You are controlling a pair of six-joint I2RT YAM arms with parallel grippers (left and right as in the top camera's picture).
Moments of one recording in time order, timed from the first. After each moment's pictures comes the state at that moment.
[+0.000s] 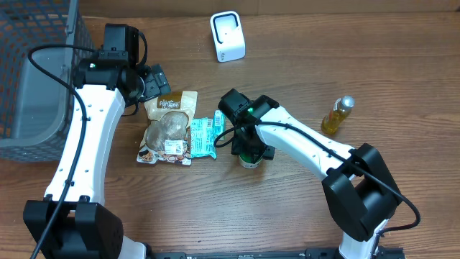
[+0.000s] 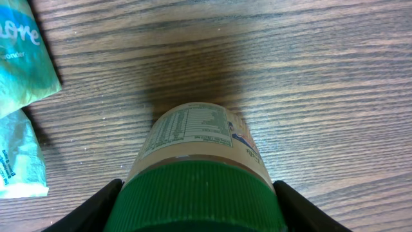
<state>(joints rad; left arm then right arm) -0.06 1.68 1.58 -1.06 -0.09 -0.47 0.70 1.94 1.43 -1.04 0.03 0.86</state>
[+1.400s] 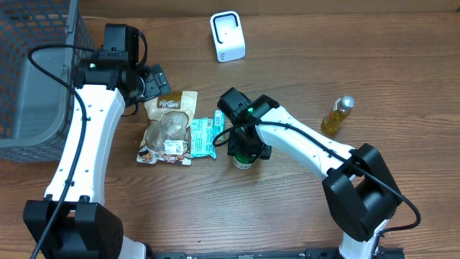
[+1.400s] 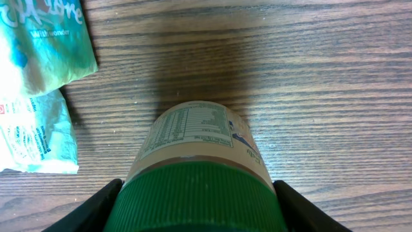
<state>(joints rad) -0.06 1.68 1.58 -1.06 -0.09 -0.47 0.70 1.94 1.43 -1.01 -0.05 0.80</state>
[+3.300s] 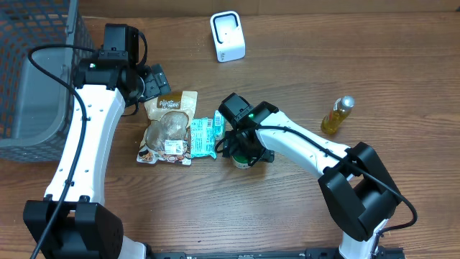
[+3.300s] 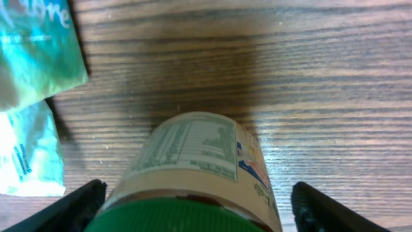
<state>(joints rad) -0.06 1.68 1.58 -1.06 -0.09 -0.47 0.70 1.94 1.35 -0.90 -0.04 0.80</state>
